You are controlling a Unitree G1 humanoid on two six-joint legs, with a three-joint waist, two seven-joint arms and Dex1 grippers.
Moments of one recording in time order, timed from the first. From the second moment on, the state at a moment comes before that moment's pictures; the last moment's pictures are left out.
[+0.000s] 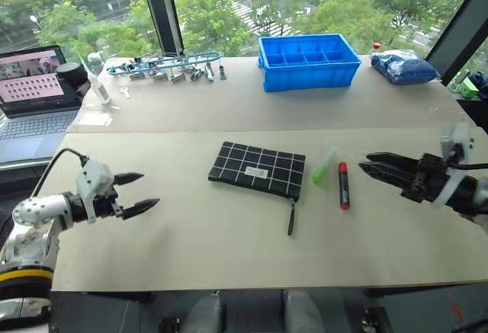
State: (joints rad) left arm -0.27 0.82 0.20 0.33 -0.33 0.02 -1.22; right arm -0.21 -0.85 -0.34 -0.24 0.76 0.69 1.01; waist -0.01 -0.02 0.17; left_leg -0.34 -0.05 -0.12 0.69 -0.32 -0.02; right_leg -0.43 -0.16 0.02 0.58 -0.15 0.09
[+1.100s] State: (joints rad) left arm -0.44 0.73 0.04 0.45 -0.25 -0.13 -1.26; right arm -0.62 -0.71 0.43 -0.01 0.09 0.38 1.20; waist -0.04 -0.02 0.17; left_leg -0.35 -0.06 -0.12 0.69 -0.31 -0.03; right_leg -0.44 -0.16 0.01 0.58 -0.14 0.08
